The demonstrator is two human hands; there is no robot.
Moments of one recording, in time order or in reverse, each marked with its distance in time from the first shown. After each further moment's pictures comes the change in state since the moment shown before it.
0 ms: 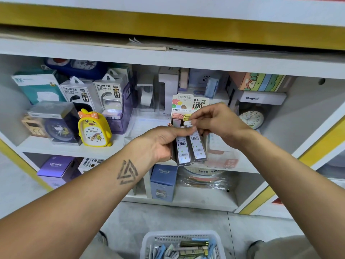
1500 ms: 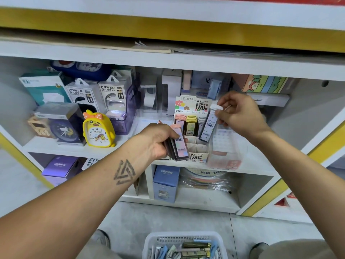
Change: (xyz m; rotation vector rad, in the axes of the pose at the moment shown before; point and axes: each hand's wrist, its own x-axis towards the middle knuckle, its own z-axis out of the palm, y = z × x) left_hand -0.001 0.009 -0.019 0.069 0.268 0.076; right_hand 0.000 0.009 -0.036 -0.236 0.337 -0.172
